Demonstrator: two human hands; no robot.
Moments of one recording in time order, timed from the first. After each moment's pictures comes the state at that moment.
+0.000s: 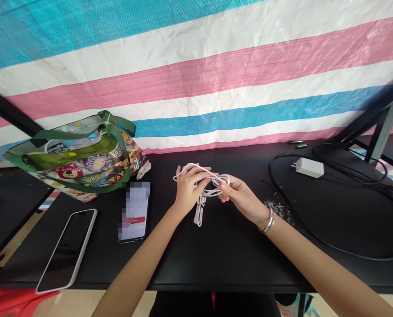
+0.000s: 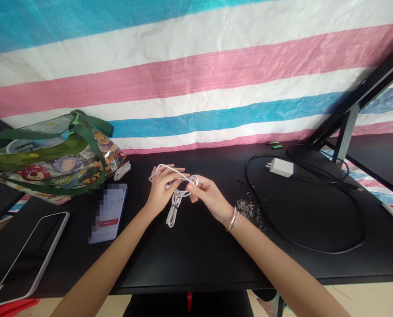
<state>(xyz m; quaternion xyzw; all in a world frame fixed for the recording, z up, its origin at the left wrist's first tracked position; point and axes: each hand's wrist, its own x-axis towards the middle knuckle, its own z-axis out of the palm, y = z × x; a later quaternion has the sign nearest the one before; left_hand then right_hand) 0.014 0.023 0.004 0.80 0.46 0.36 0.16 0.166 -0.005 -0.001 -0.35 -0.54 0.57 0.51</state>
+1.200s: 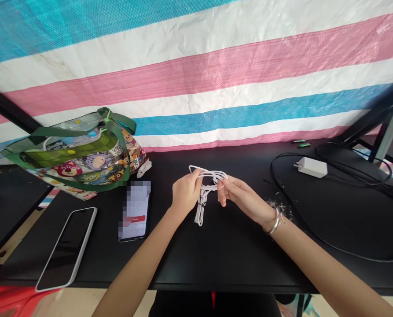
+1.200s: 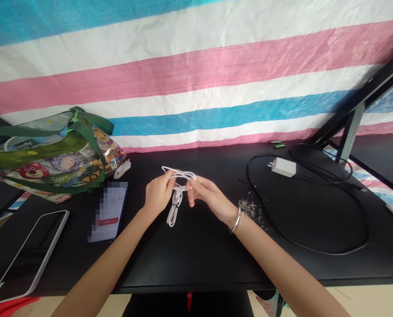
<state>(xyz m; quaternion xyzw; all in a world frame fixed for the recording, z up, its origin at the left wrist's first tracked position) 0.010 0.018 0.006 0.78 0.58 0.20 0.11 0.170 -0.009 0.005 -0.36 -0.50 0.65 0.44</state>
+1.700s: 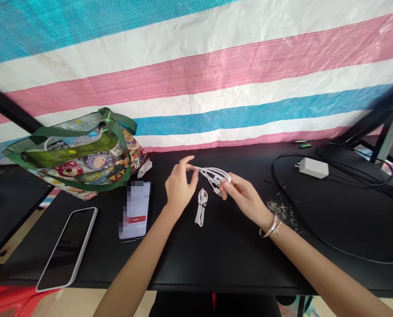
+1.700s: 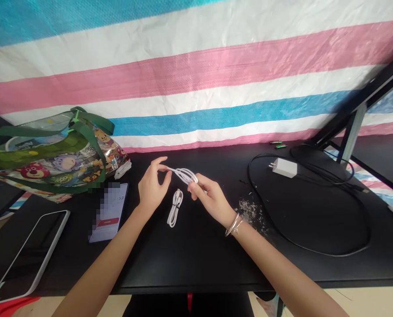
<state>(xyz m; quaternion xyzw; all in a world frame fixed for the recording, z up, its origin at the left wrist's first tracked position) 0.000 0.027 -0.002 0.74 0.55 0.39 0.02 0.169 -0.010 0.004 -0.43 -0.67 0.38 0.47</state>
